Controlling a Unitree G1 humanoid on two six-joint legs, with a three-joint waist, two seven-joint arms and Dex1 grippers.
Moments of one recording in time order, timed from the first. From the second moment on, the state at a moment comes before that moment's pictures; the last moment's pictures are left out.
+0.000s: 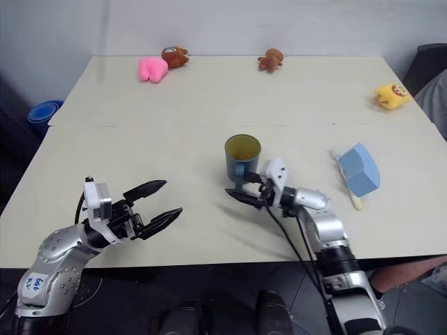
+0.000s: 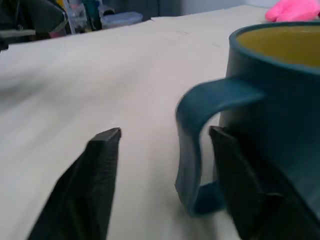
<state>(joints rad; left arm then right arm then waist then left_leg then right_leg) 0.02 0.52 0.19 -0.38 -0.62 0.25 -0.80 -0.46 -0.42 0.06 0.16 0.36 0.12 1.05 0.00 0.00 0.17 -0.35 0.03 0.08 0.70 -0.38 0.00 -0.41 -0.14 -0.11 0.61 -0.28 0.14</state>
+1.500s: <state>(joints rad) -0.02 0.50 0.15 -0.30 -0.60 0.23 -0.87 -0.58 -0.96 -0.04 0.26 0.20 0.55 1.00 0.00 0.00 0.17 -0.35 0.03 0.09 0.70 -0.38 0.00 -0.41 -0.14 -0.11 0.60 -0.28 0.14</state>
